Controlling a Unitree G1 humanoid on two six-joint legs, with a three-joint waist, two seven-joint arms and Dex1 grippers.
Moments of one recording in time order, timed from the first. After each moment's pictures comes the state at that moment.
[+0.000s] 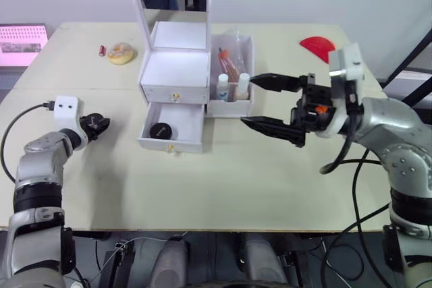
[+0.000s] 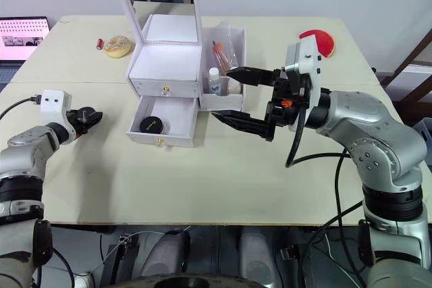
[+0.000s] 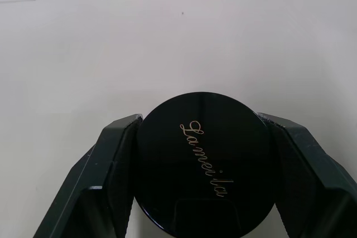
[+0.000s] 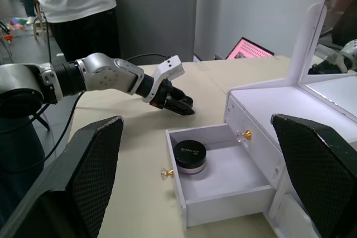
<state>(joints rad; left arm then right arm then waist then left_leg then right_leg) -0.50 0.69 0.25 0.49 -0.20 0.50 -0.49 -0.54 -0.72 -0.11 -0.47 0.89 0.70 0.84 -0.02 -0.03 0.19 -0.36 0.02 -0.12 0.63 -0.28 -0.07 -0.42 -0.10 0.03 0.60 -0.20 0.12</state>
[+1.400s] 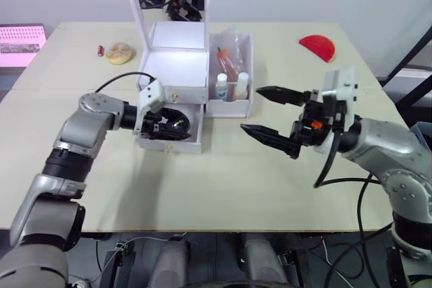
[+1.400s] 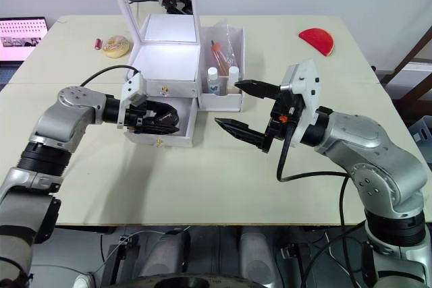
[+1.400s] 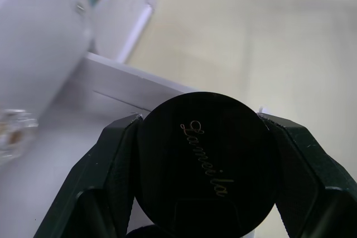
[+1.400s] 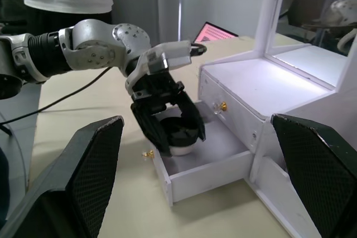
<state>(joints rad) -0.75 0.69 -0.22 0.29 -0.29 0.41 -1.32 -0.37 -0.71 -0.15 -0.61 0.88 0.71 0.66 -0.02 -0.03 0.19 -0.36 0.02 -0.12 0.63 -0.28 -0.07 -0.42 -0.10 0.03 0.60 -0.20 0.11</state>
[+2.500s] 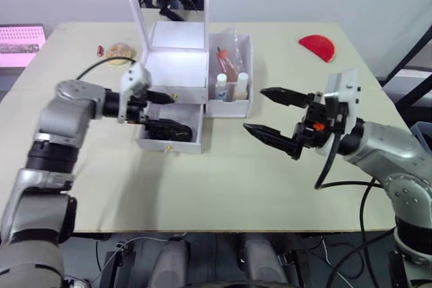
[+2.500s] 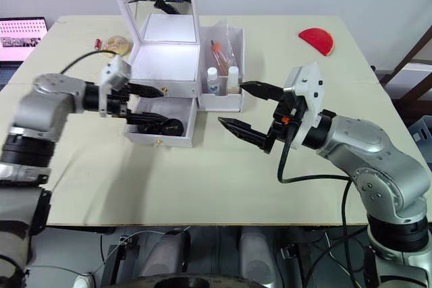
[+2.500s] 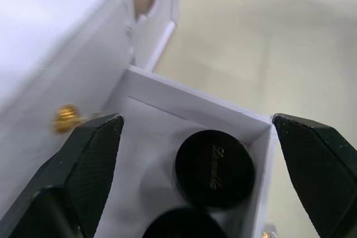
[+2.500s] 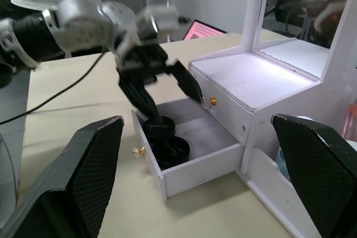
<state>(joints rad) -0.78 0.79 -0.08 0.24 -0.35 0.53 -1.38 -0.34 -0.72 -0.17 -0.63 0.88 0.71 0.63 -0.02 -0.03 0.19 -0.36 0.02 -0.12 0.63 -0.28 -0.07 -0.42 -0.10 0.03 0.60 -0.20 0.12</state>
